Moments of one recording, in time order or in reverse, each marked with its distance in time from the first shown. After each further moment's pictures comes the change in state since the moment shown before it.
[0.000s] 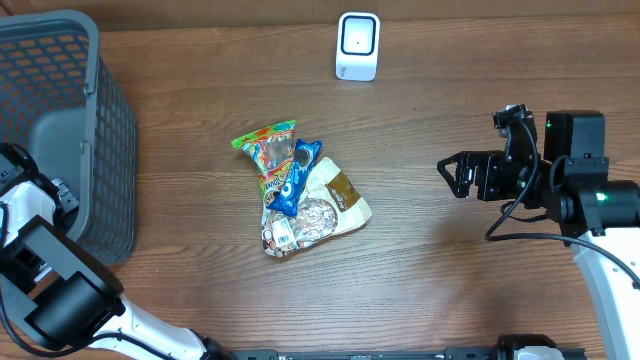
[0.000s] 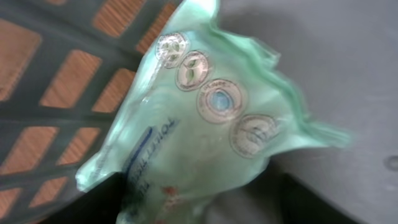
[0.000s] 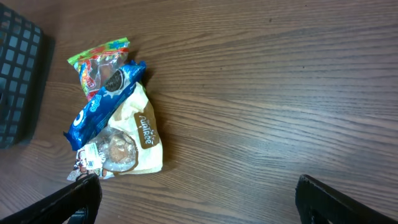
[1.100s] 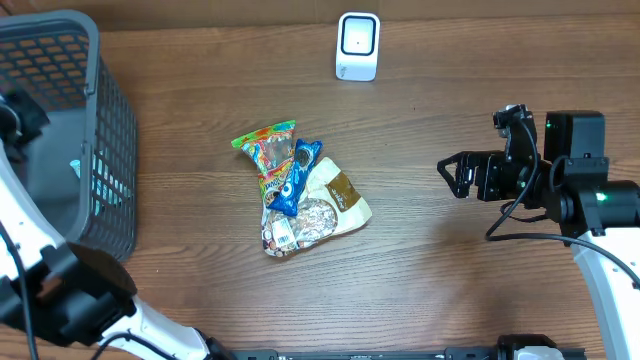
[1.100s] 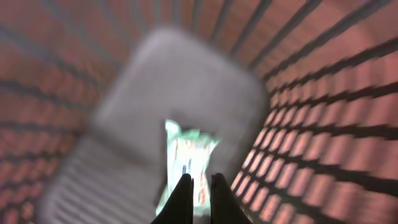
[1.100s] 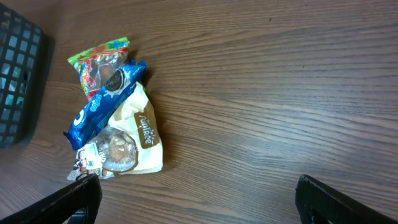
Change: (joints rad) left arm -0.120 -0.045 0.768 -0.718 0.365 -0.137; right arm 0.000 0.000 0.000 -0.002 0.000 0.001
